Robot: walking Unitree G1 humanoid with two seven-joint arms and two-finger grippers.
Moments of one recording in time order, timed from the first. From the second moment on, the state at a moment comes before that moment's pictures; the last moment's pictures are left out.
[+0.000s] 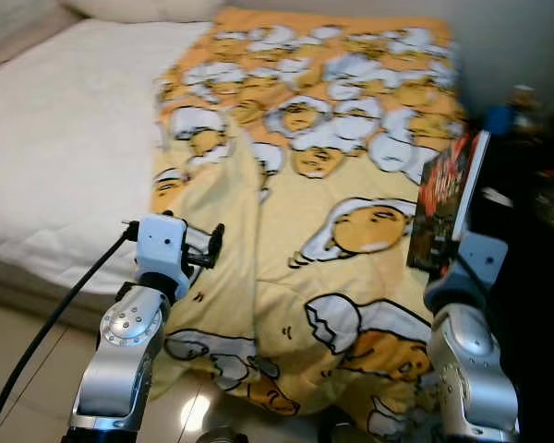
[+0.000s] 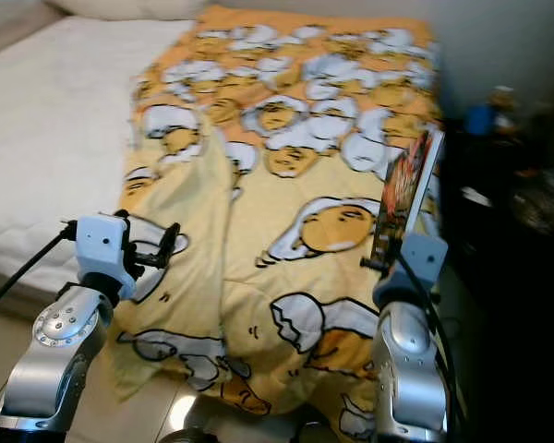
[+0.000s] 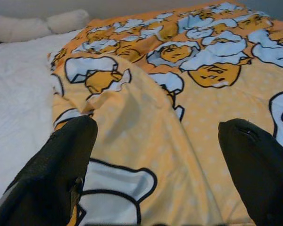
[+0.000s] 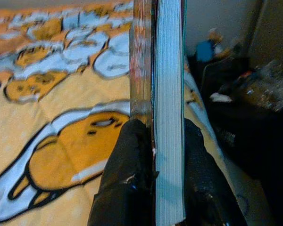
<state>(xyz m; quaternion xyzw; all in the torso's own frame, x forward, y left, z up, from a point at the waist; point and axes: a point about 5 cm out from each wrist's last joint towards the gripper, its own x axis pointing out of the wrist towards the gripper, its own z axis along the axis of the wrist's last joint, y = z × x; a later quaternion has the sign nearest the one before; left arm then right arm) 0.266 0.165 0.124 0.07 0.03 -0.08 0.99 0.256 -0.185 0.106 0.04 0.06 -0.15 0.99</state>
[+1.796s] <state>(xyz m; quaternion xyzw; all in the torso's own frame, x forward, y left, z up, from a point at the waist) 0.264 0.169 0.114 0.05 0.05 -0.05 1.00 0.274 -0.172 0.099 0.03 0.11 -0.06 0.99</state>
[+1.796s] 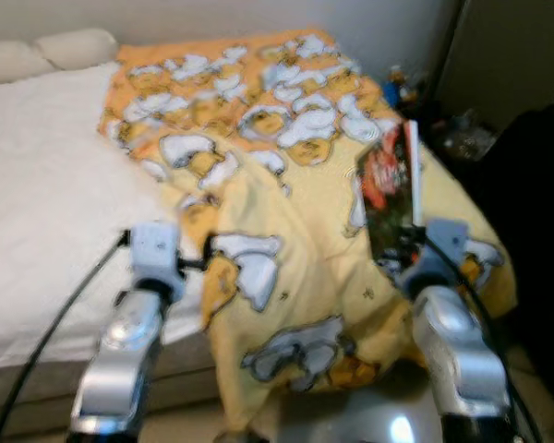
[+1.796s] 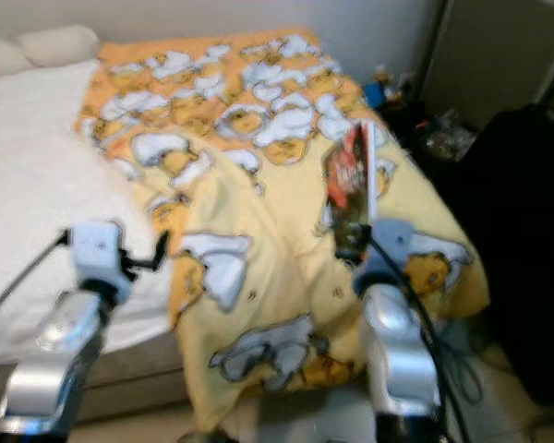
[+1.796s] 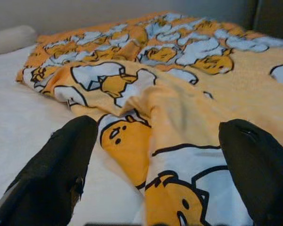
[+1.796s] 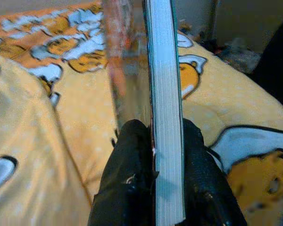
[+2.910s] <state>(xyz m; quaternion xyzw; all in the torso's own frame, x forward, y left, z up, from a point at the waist) 0.267 0.188 0.120 0.07 0.05 -0.02 1.00 0.271 -0.158 0.099 0.02 0.09 -0.04 0.99</state>
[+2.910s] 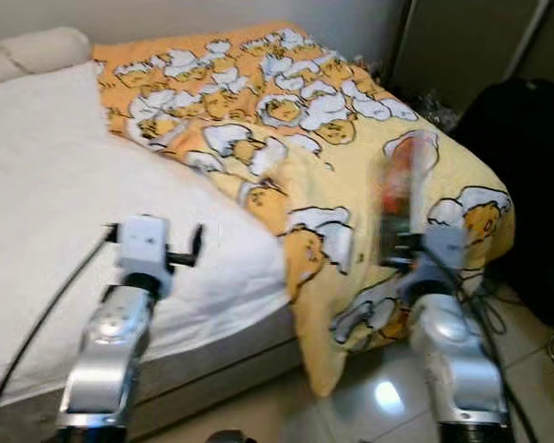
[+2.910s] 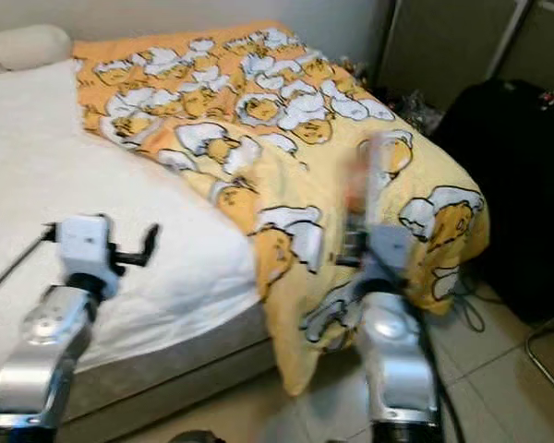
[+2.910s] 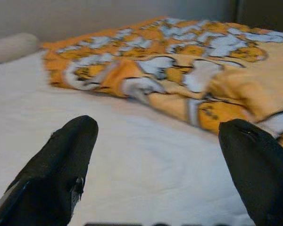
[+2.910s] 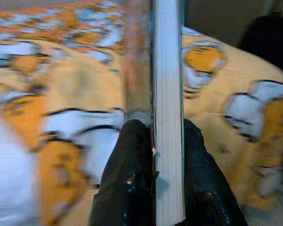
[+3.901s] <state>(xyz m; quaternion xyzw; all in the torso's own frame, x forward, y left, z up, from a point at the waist) 0.266 0.179 0.119 0.06 0.04 -0.03 1.00 0.273 -0.168 0.096 0.00 0.10 -0.04 0.99</state>
